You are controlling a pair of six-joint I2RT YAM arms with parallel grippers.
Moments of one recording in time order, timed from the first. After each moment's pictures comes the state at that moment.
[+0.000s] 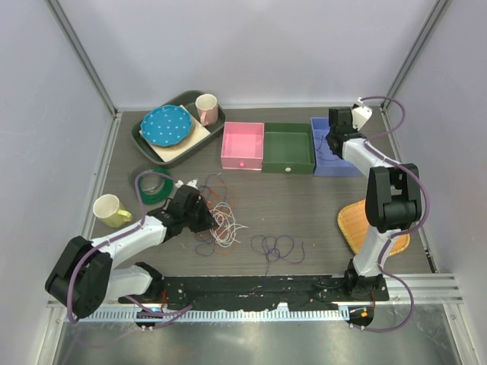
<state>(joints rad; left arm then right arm) -0.55 1.20 0.48 -0.16 0.11 -0.78 0.11 1.83 1.30 -0.11 0.52 0.61</state>
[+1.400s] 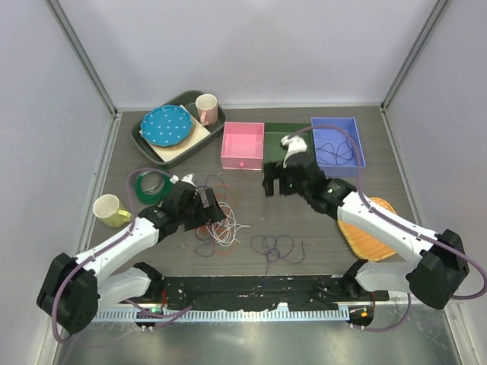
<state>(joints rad) -0.55 1.09 0.54 -0.29 0.08 -0.78 0.69 1.24 1.00 -0.32 0.25 0.35</state>
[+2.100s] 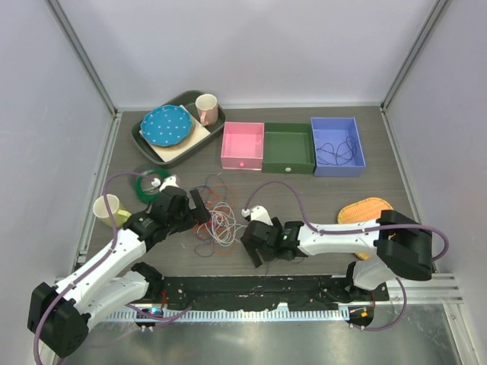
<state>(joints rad) -0.55 0.87 0.59 -0.55 -0.15 -0.81 1.24 1.45 0.78 -0.47 0.31 0.61</state>
